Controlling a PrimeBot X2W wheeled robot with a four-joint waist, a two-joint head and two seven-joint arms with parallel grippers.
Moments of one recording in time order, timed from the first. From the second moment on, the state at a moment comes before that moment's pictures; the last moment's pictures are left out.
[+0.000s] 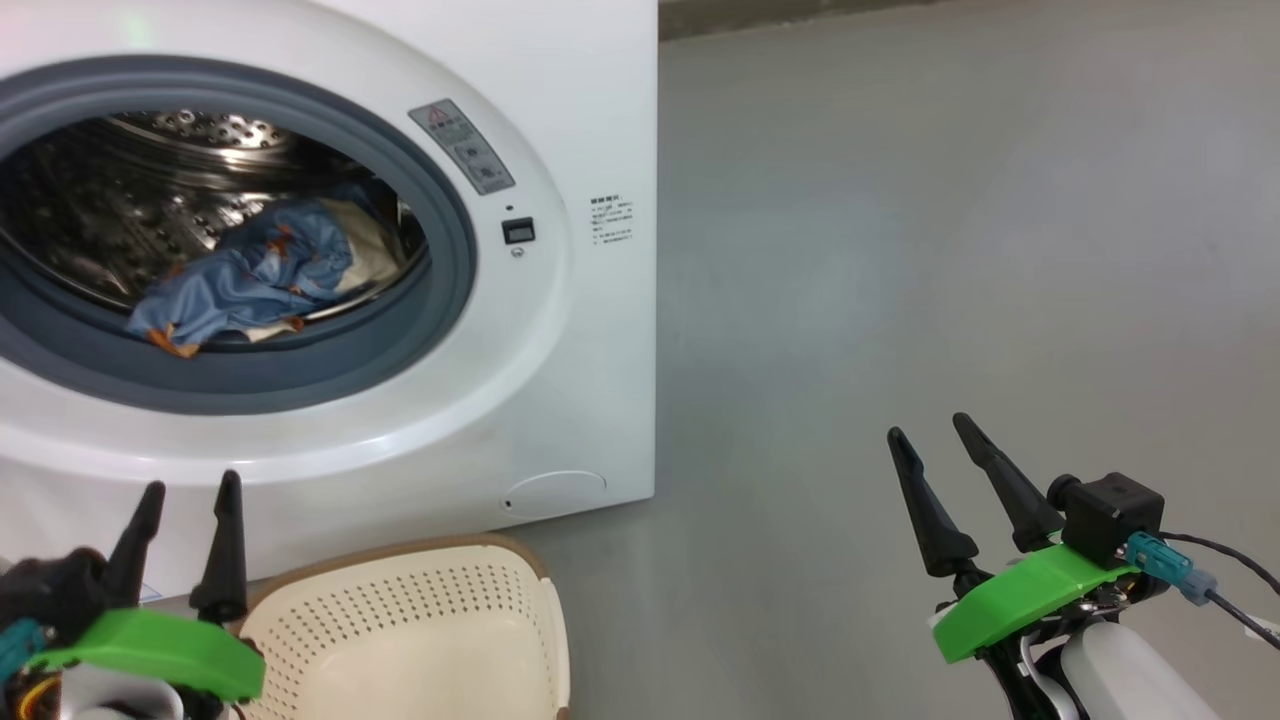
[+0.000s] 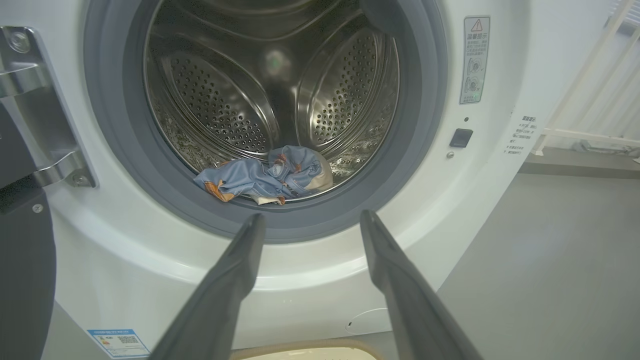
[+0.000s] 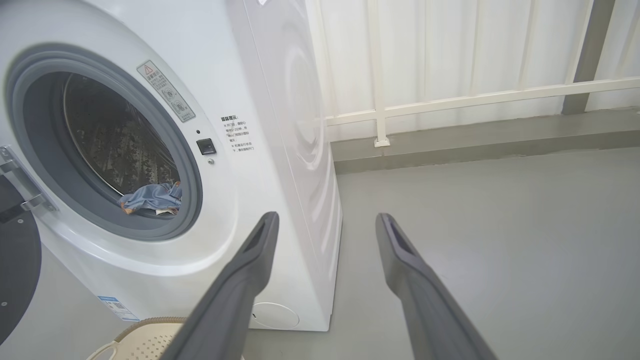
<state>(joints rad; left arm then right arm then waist) -0.27 0.42 -0.27 0.46 -0.69 0.02 -0.25 -0.23 -0.19 0.30 0.36 0.48 0.12 -0.25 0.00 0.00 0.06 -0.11</state>
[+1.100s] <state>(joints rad) -0.05 0.26 -0.08 0.33 -0.48 -0.01 -0.25 -0.19 -0.22 0.28 0.34 0.46 0.12 -0.25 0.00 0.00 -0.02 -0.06</state>
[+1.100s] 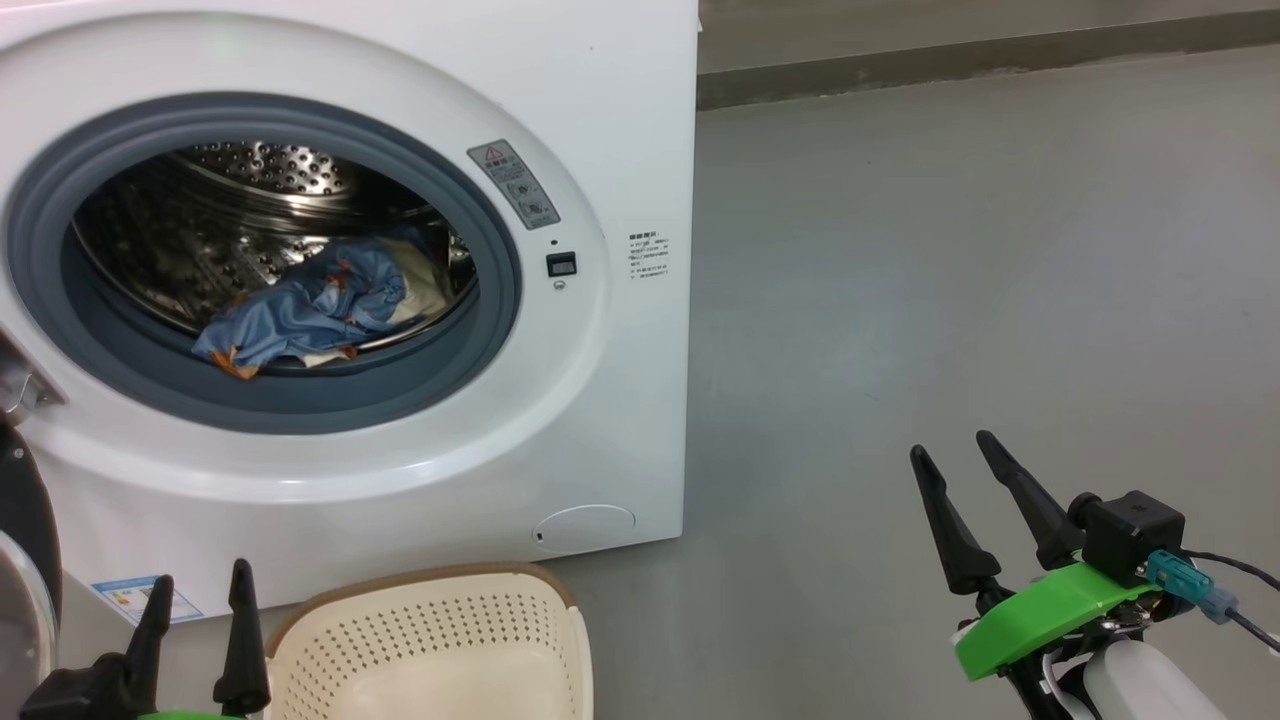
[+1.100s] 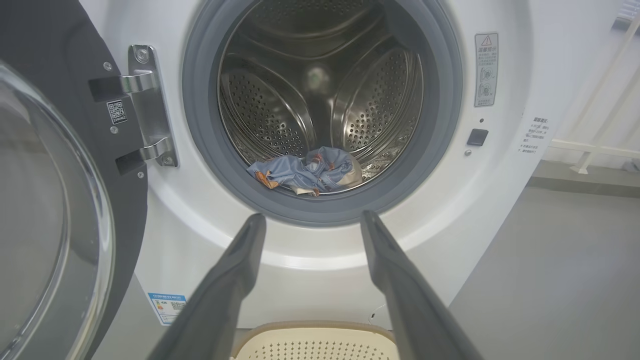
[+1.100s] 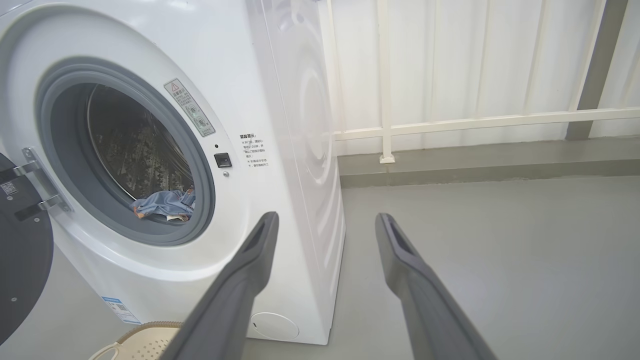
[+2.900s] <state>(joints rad) -0.05 0.17 0.06 0.35 -0.35 -0.10 -0.25 -0.19 -0.22 0.31 0.36 0.47 0.12 -0.25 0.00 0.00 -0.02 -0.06</state>
